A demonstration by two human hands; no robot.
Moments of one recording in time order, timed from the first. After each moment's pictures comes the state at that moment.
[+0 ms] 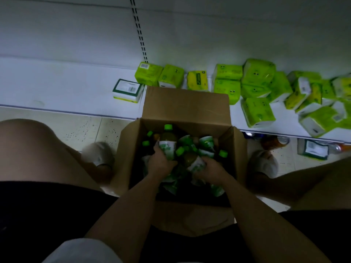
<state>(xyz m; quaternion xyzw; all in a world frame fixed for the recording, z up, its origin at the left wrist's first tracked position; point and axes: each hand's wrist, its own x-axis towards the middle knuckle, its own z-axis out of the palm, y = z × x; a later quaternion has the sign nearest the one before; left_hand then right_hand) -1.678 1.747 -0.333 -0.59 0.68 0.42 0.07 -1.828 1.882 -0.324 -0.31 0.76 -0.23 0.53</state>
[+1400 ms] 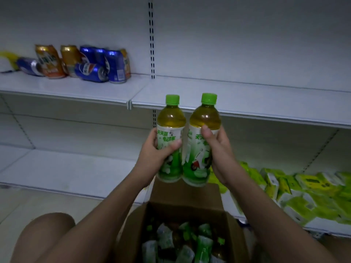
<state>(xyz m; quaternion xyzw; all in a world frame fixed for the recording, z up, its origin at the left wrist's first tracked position) -1.671 1.695 0.004 -0.21 0.63 0.64 -0.39 -1.815 1.799 0.026 -0.38 0.52 -0.71 0.30</state>
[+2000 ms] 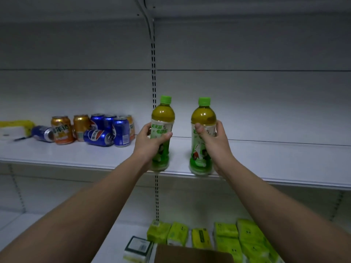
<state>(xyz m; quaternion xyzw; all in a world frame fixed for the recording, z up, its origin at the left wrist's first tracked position) -1.727 1.579 0.157 -0.25 0.64 0.55 -0.48 -1.867 1.704 0.163 -0.41 0.53 -0.73 0.15</state>
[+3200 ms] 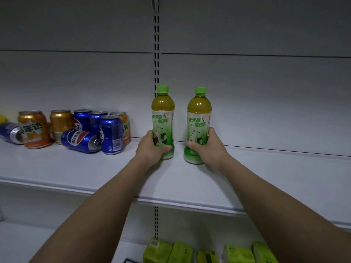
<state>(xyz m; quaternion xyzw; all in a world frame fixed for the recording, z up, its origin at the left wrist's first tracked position) -1.796 1.450 0.121 -0.38 0.74 0.39 -0.39 -1.945 1.562 0.128 -0.44 0.69 -0.56 0.12</state>
